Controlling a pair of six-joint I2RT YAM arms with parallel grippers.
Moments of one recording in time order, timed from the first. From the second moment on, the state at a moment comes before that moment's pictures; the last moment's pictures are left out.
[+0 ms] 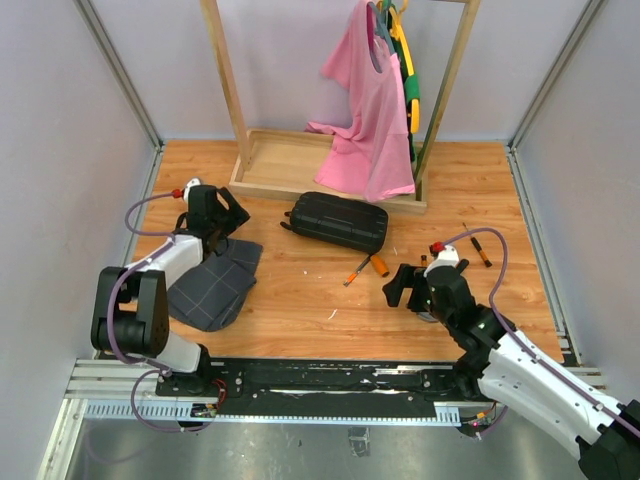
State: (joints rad) left arm -0.08 1.50 0.77 0.06 -0.12 -0.70; right arm 0.68 0.63 0.35 -0.30 0.23 0.61
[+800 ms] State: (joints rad) left arm -0.30 1.07 0.50 -0.10 -0.10 -0.80; right arm 0.65 0.91 0.58 -0.31 0.24 0.45
